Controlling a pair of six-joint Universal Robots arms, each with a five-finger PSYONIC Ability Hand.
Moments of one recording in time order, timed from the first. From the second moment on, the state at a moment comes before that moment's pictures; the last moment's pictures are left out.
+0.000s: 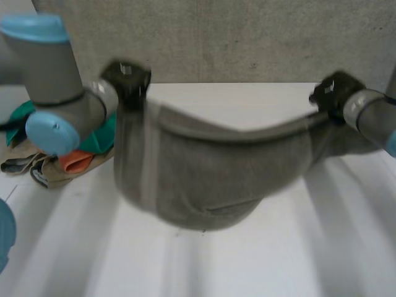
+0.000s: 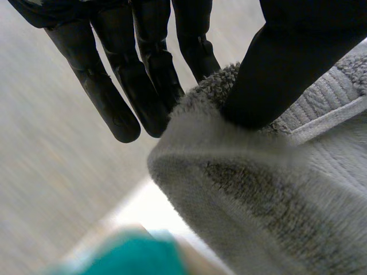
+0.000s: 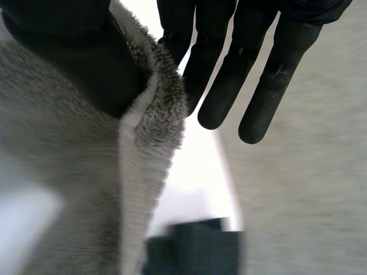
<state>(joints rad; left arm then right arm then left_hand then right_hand) 4.32 -2.37 -0.56 2.80 -1.45 3.55 1.78 -0.90 0.83 0.34 1.44 2.12 1.16 1.20 1.19 1.20 0.98 1.13 1.18 1.19 1.20 1.01</state>
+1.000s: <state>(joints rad) 4.42 -2.31 -0.99 3.19 -1.48 3.34 1.71 -0.74 1.12 -0.15 1.44 2.61 1.16 1.20 1.19 1.20 0.98 0.56 0.56 0.56 0.56 0.37</state>
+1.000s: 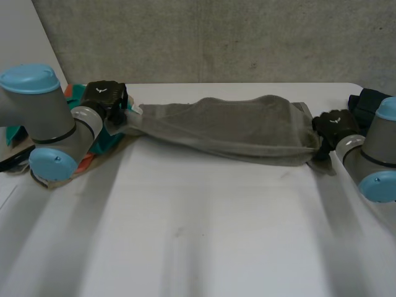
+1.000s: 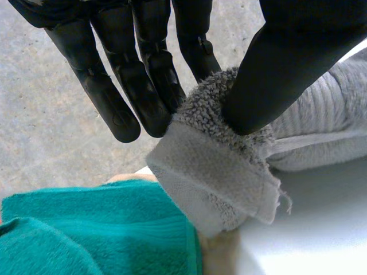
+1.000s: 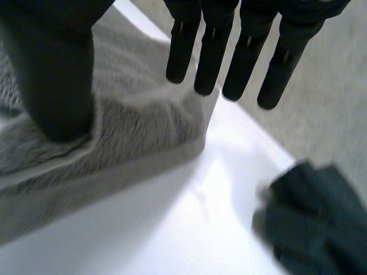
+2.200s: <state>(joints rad) 4.34 -2.35 -0.81 2.56 -1.62 3.59 1.67 -0.82 1.13 -0.15 1.35 2.23 1.16 1.20 1.19 1.20 0.98 1.14 1.18 1.19 1.20 1.01</state>
